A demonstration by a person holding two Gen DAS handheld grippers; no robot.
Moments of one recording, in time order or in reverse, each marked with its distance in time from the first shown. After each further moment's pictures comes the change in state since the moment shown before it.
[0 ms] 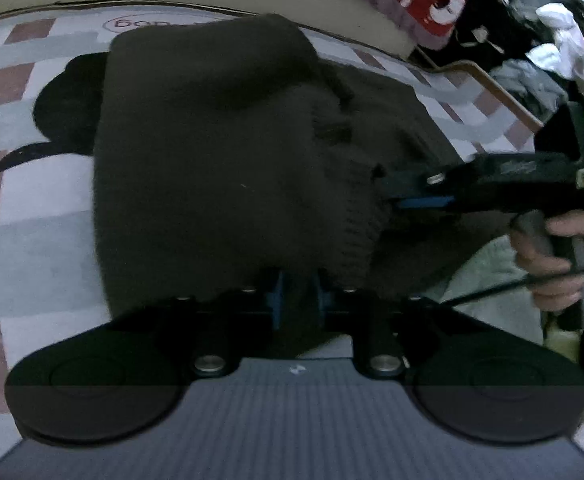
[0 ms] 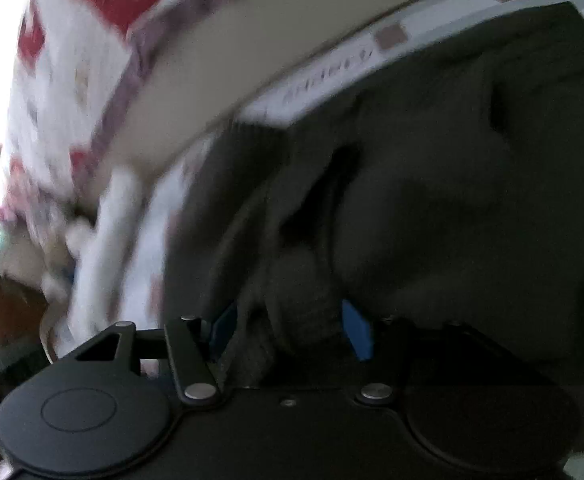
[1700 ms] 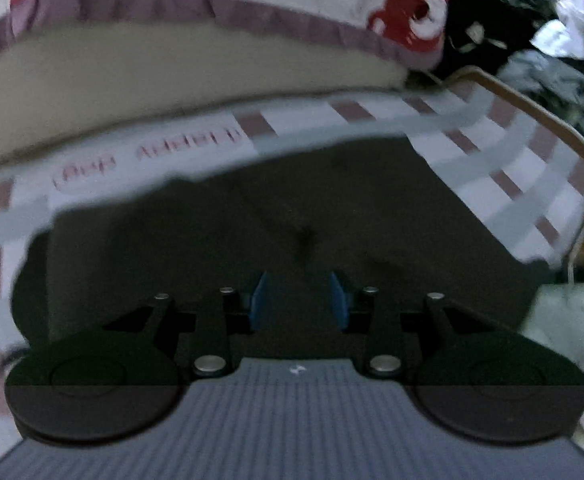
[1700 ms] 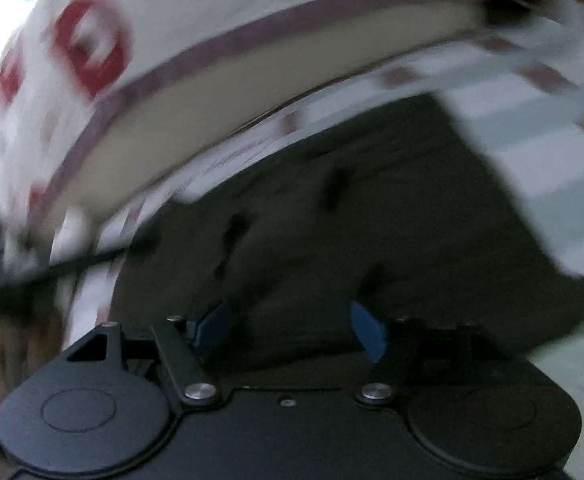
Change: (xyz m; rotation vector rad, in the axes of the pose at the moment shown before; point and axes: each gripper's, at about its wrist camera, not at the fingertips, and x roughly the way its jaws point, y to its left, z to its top) left arm 0.033 -0.120 0.108 0.193 -0.059 0.185; right arm -0.146 -0.061 -0.002 0.151 -0.210 -0.193
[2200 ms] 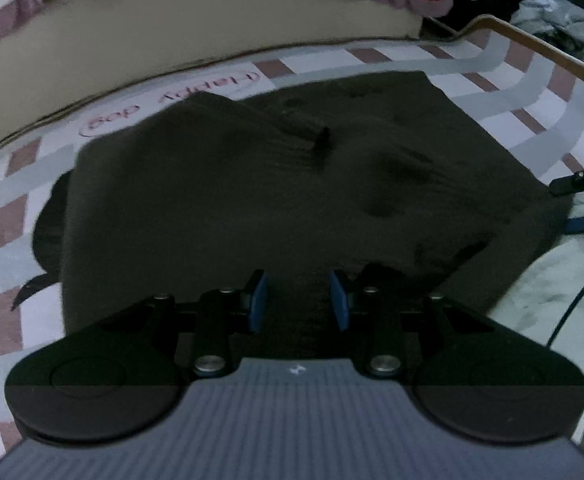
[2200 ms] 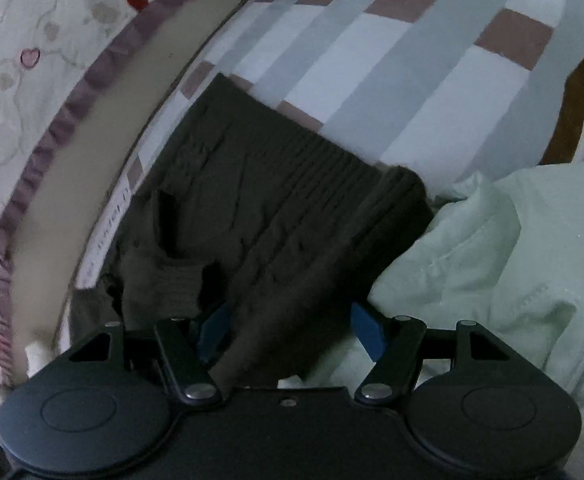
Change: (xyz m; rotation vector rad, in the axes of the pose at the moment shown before) left arm 0.000 -0.002 -0.061 0.048 0.036 0.120; right arm -0.003 -0.077 -0.016 0.436 0.012 -0.140
